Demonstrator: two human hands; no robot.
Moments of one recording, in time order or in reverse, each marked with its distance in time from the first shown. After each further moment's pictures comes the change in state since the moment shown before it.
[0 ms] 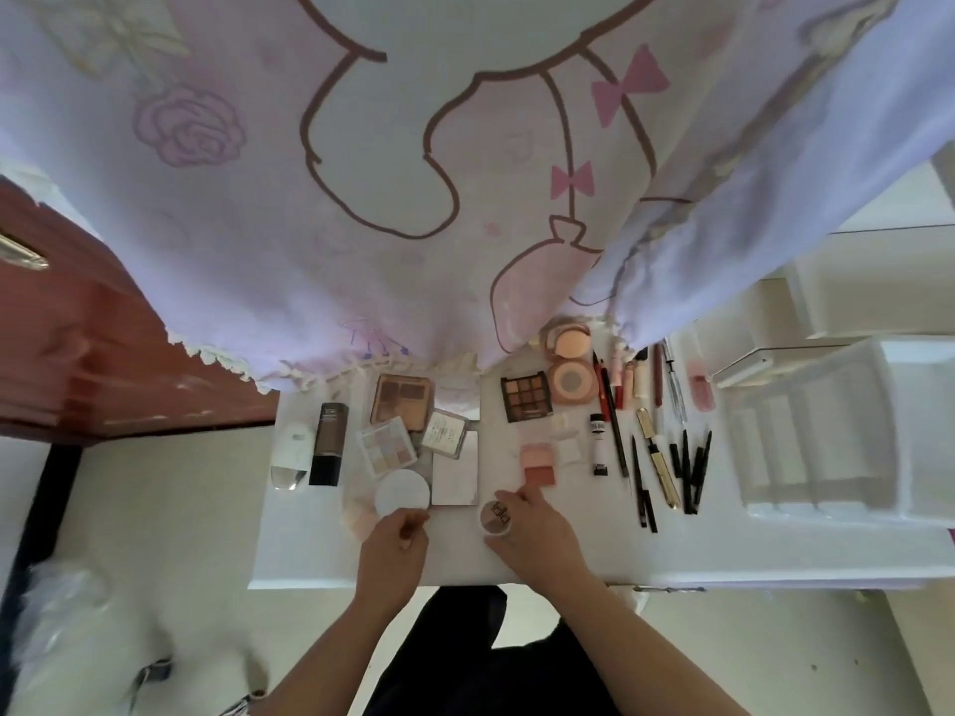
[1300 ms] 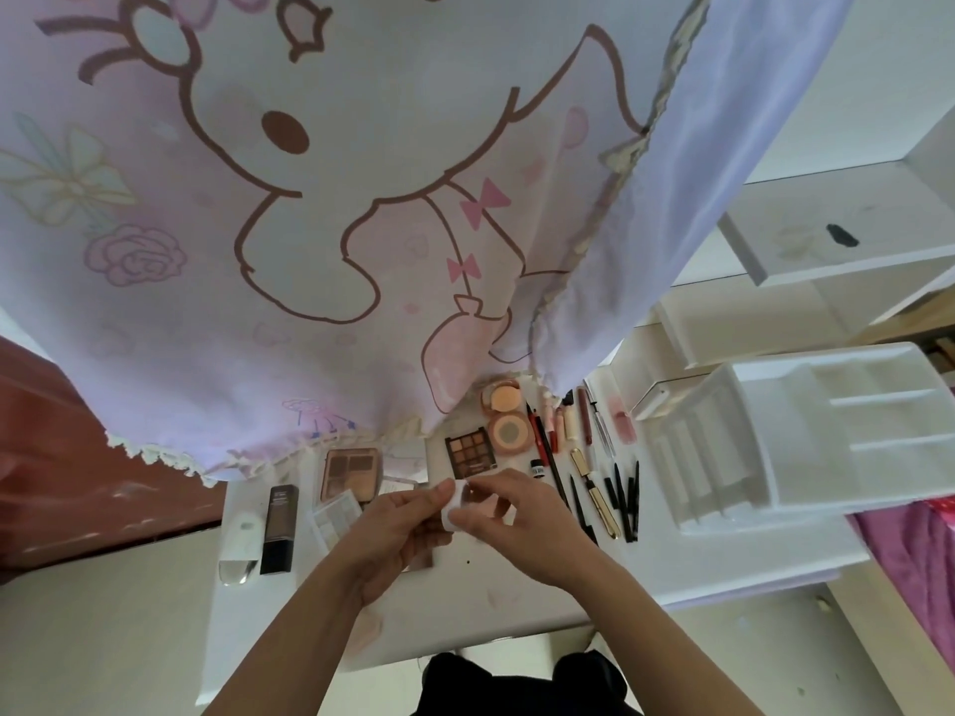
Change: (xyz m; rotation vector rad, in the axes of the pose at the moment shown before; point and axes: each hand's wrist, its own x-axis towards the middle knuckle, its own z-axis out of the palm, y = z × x) left_hand -0.006 0.155 -0.036 -0.680 -0.650 0.005; right_hand -0.064 -0.034 -0.145 0.459 0.225 -0.219
